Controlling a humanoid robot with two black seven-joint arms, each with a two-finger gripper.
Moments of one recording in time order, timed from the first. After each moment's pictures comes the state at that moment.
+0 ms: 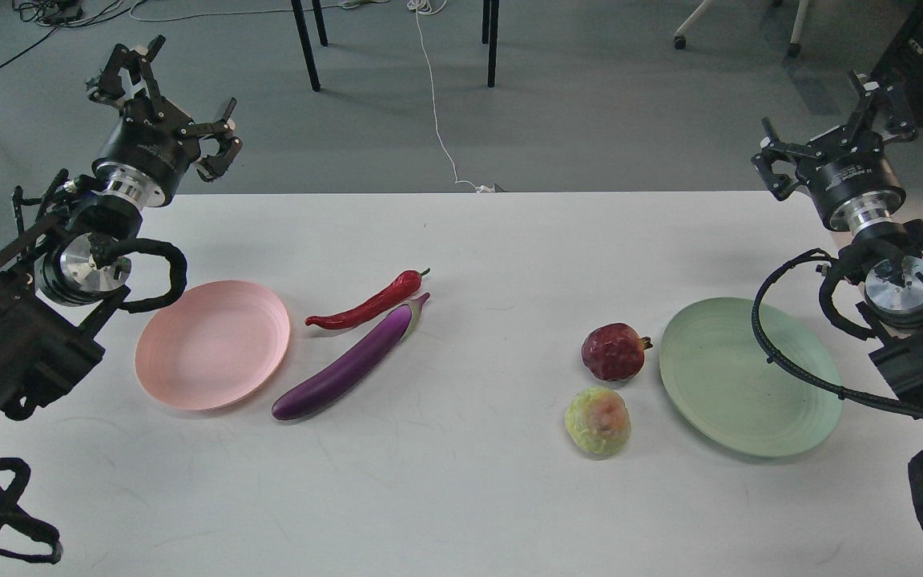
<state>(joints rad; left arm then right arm) -0.81 0.38 -0.77 -0.66 -0.11 -0.36 -0.31 0.79 -0.33 0.94 0.45 0.17 0.49 0.19</state>
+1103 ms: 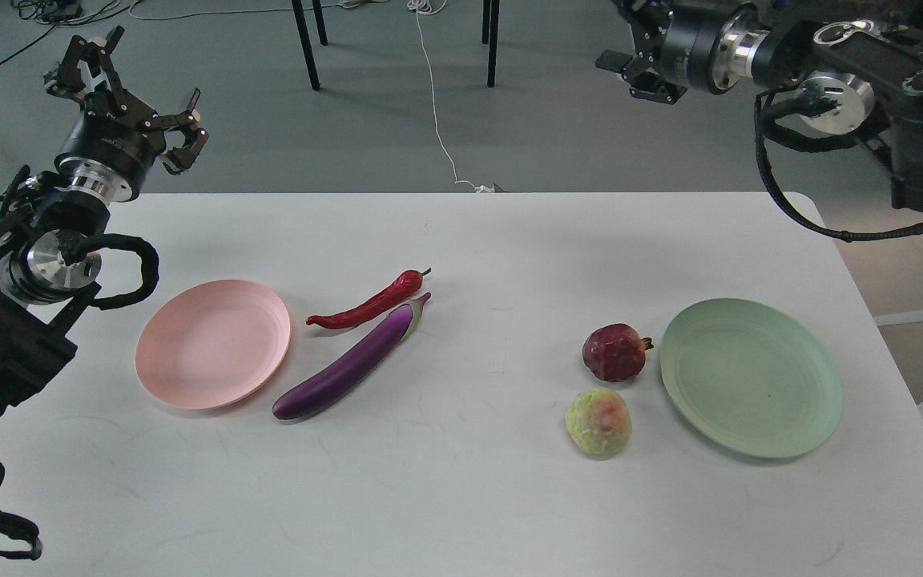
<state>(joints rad) -0.81 0.43 -0.78 -0.66 -0.12 -0.37 -0.32 1.53 -0.28 -0.34 0.56 -0.14 0.49 0.20</state>
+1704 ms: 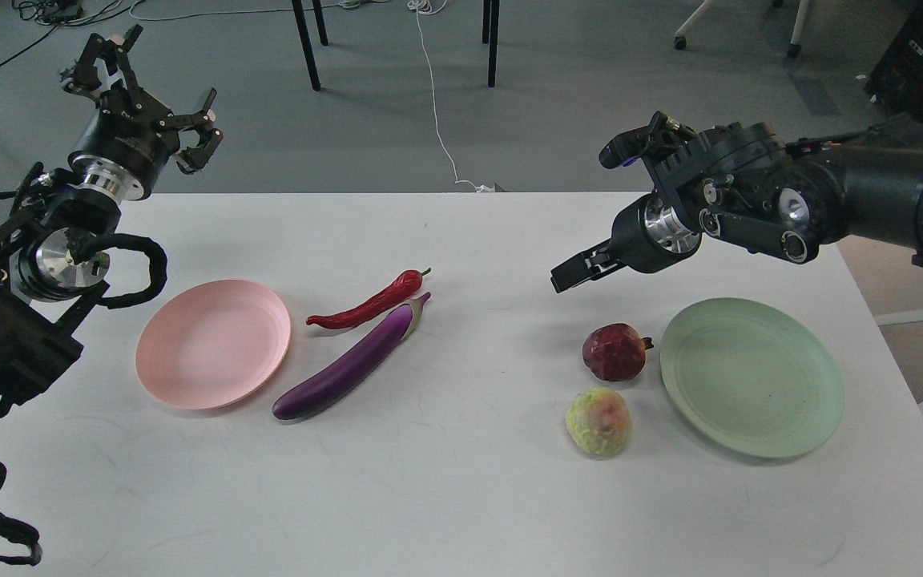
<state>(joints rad) -0.81 0.43 -0.77 -0.69 -0.12 -0.36 -0.31 1.59 -0.18 -0.85 0.84 -0.78 0.49 0.31</state>
